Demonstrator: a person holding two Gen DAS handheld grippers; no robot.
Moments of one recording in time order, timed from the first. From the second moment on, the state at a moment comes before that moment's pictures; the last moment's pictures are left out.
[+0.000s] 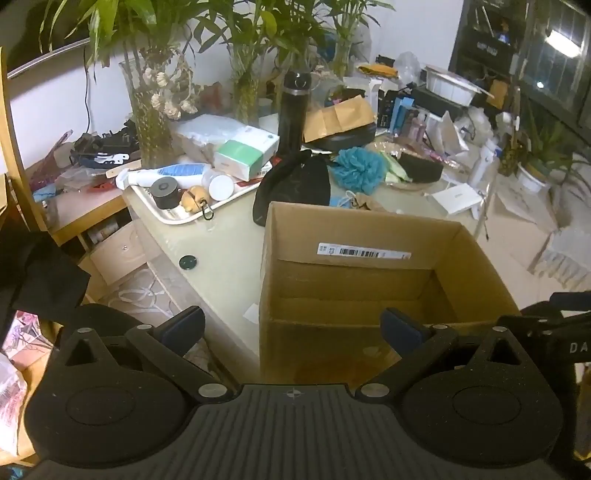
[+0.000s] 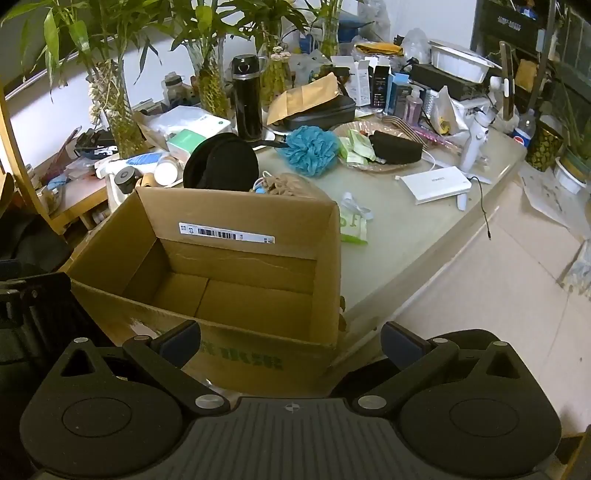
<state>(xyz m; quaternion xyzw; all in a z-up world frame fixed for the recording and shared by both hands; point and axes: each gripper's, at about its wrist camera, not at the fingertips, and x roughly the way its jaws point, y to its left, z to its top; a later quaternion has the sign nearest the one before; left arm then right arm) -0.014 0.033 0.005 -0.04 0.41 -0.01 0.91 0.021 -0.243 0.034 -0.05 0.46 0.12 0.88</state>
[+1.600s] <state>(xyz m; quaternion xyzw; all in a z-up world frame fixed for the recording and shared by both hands) 0.013 0.051 0.018 -0.04 0.42 -0.04 0.91 0.040 -0.235 0.035 -0.09 0.46 0.10 0.88</state>
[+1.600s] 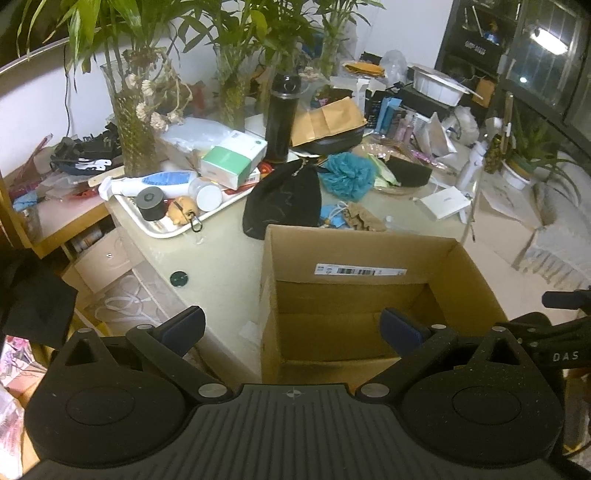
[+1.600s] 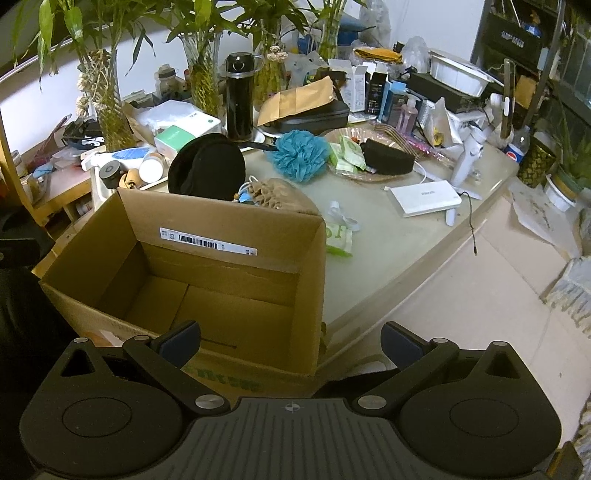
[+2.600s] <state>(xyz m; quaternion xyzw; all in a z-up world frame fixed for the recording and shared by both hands) 0.051 0.042 0.031 0.00 0.36 -0.08 0.93 0.101 -0.279 0.056 -0.02 0.41 0.19 0.89</state>
